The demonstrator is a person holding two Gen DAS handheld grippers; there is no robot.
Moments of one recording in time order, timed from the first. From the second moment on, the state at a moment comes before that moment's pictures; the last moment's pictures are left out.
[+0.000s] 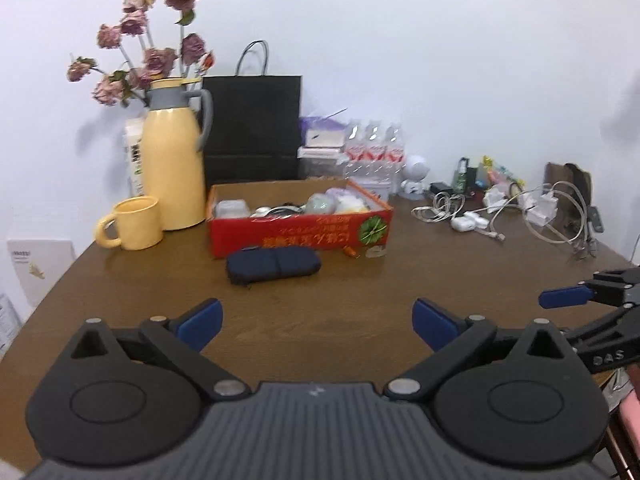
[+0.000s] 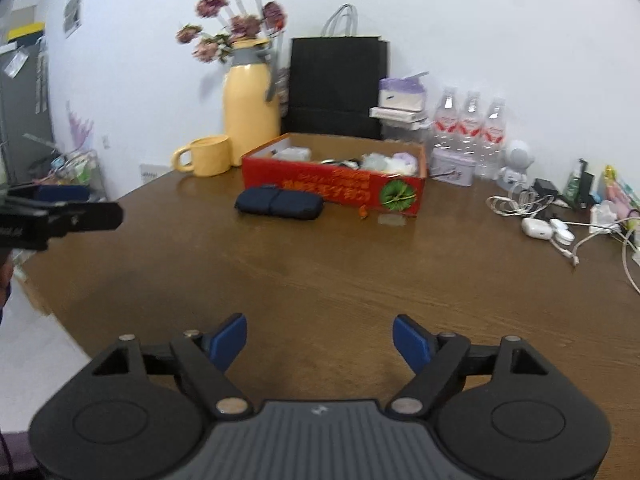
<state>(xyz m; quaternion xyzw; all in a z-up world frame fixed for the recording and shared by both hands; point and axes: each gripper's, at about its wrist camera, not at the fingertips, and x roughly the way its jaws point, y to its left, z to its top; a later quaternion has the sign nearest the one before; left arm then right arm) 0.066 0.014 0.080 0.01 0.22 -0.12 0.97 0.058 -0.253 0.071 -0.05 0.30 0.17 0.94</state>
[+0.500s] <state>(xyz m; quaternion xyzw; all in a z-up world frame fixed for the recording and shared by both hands) 0.302 -0.087 0.012 0.06 0.28 -0.20 0.94 0.277 -0.268 0.021 -0.07 0.29 0.15 0.94</state>
